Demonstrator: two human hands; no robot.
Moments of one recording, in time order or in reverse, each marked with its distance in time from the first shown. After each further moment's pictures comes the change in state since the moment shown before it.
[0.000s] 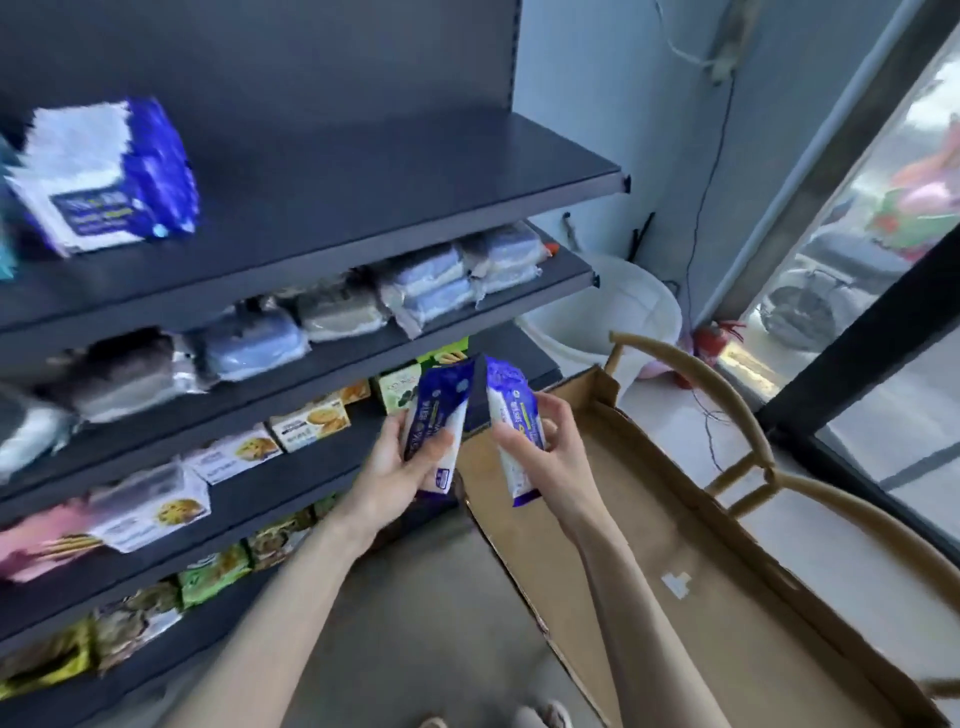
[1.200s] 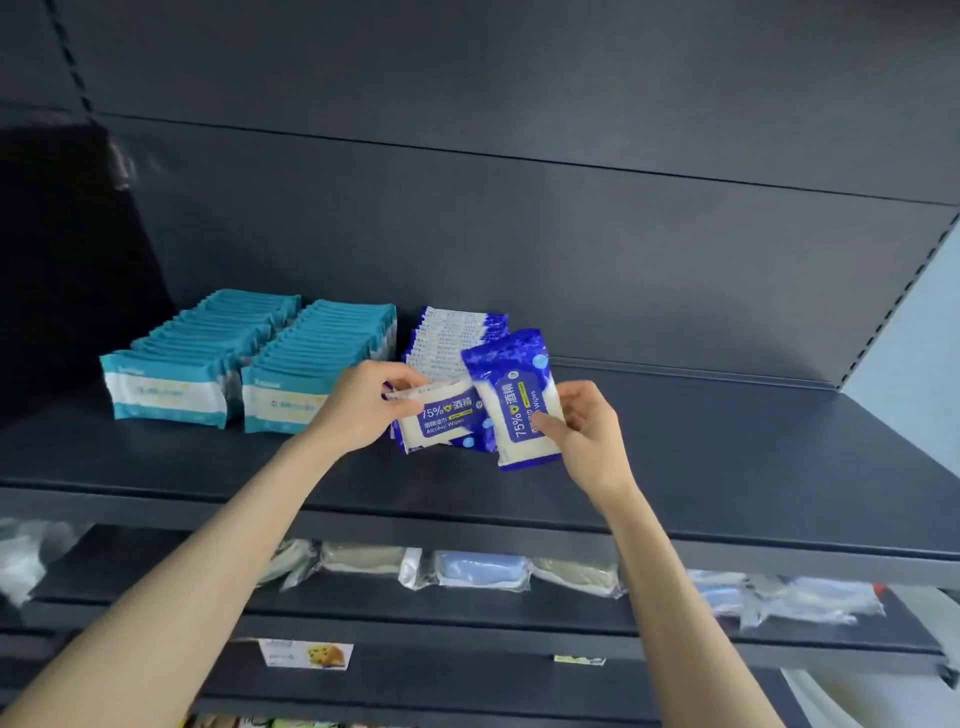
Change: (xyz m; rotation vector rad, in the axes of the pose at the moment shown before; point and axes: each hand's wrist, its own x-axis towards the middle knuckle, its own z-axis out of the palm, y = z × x) left_hand 0.099 0.174 -0.340 0.717 0.728 0.325; right_hand 0.254 -0.150 0.294 -0.149 -0.476 -0.456
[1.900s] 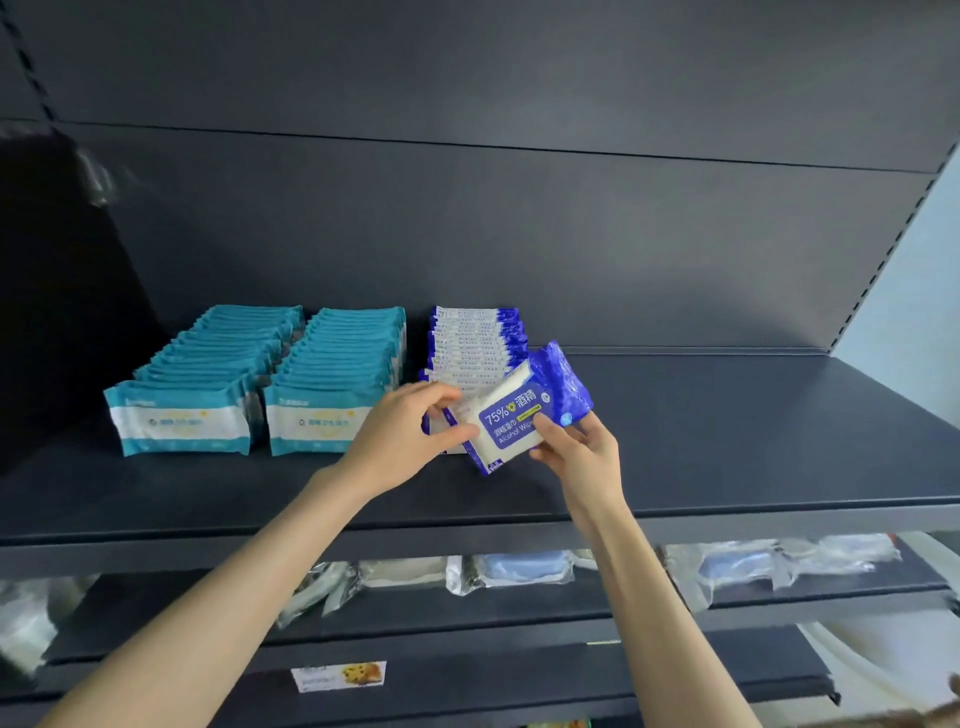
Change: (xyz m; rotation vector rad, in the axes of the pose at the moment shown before) left_hand -0.011 -0.029 -0.004 0.026 -0.019 0.288; right_hand -0.021 0.015 0.069 0.418 0.173 0.132
